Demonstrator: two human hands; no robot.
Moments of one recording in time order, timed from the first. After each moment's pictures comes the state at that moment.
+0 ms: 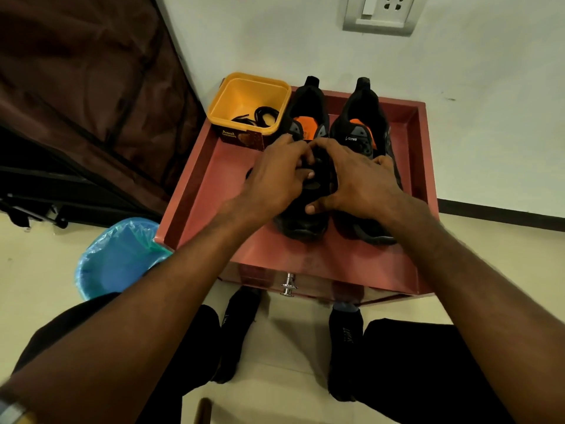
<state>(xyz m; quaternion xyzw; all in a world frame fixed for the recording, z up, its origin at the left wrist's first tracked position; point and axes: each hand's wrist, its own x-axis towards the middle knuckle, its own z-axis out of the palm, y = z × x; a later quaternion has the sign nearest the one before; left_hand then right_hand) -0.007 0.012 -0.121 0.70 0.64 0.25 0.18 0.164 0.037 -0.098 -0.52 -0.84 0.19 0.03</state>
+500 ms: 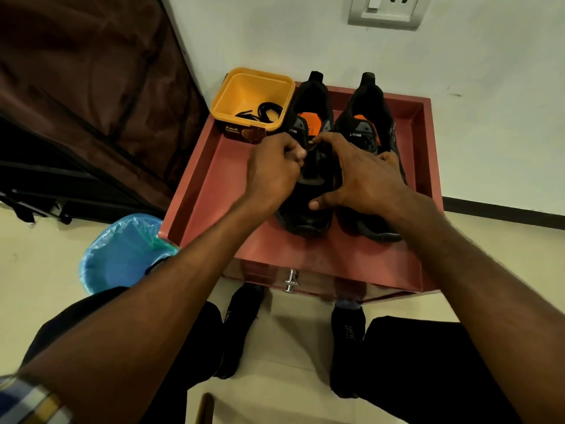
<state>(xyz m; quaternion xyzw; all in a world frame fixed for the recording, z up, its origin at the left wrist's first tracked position) -0.006 0.012 -0.125 0.53 0.72 0.37 0.26 0.163 0.035 -0.096 -0.52 -0.83 0.20 0.03</state>
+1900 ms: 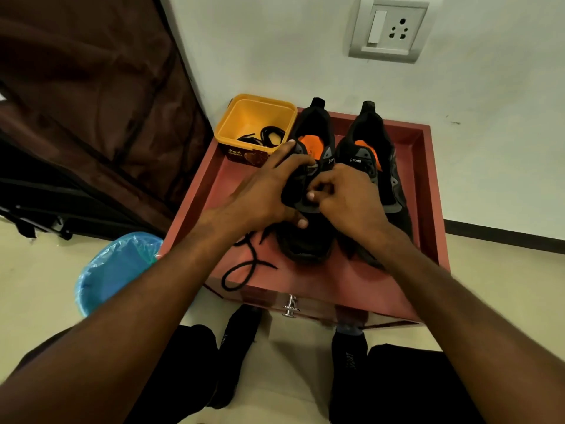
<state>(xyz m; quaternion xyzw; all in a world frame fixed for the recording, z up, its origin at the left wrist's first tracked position) -0.047 0.021 -0.126 0.73 0.59 0.21 0.26 0.137 0.036 -0.104 -0.55 -0.79 0.22 0.15</state>
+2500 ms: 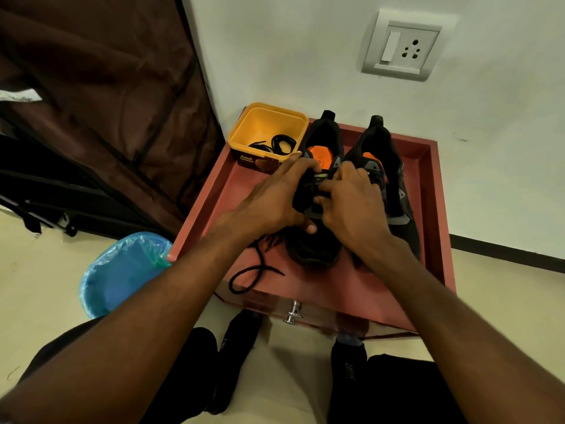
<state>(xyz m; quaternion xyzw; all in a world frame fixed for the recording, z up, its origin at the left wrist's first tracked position) -0.048 0.023 -0.131 0.73 0.59 0.23 0.27 0.128 0.040 -0.115 -0.53 -0.84 0.06 0.12</state>
